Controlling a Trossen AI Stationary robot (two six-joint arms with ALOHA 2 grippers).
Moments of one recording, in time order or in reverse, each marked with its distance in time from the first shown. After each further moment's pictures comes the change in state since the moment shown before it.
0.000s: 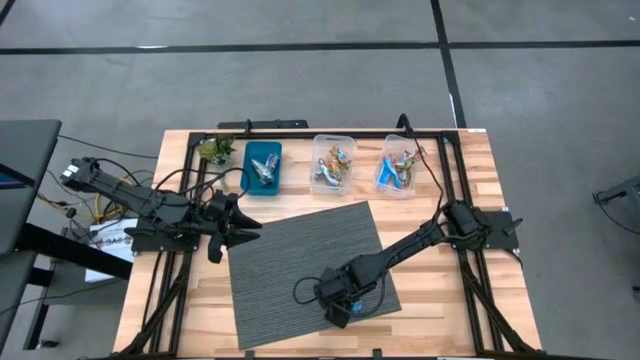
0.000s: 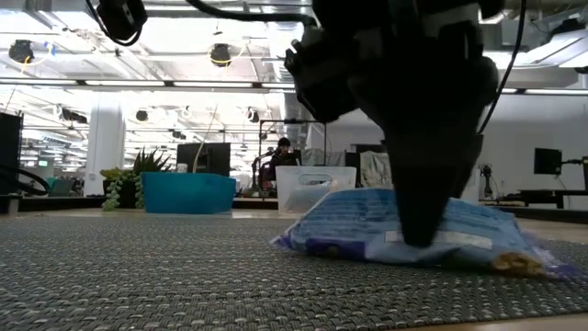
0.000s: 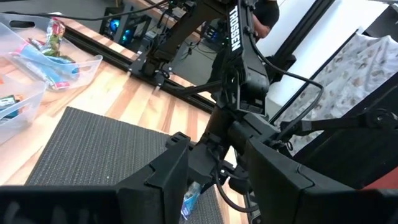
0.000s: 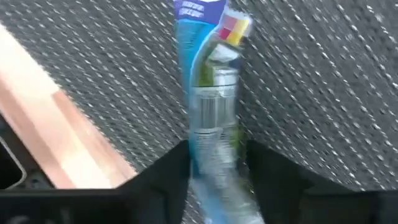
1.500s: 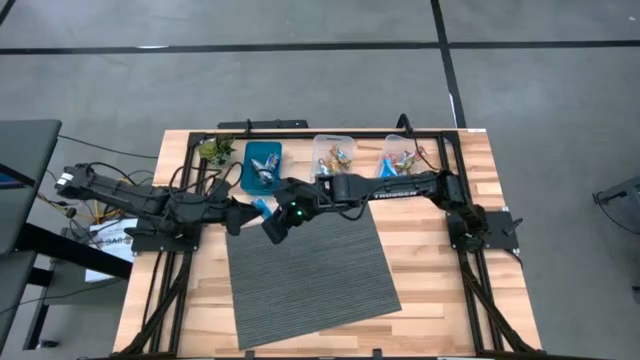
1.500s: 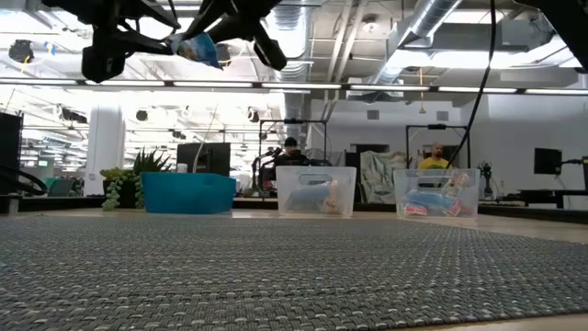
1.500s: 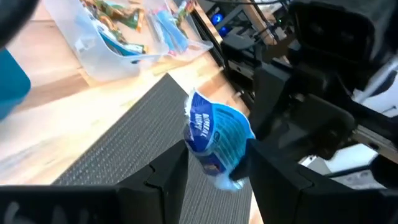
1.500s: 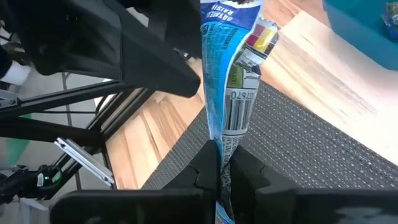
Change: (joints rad) left arm 0.130 0.000 0.000 -0.261 -0.160 -0.473; right arm -0.384 -0.005 0.489 0.129 0.109 -0.140
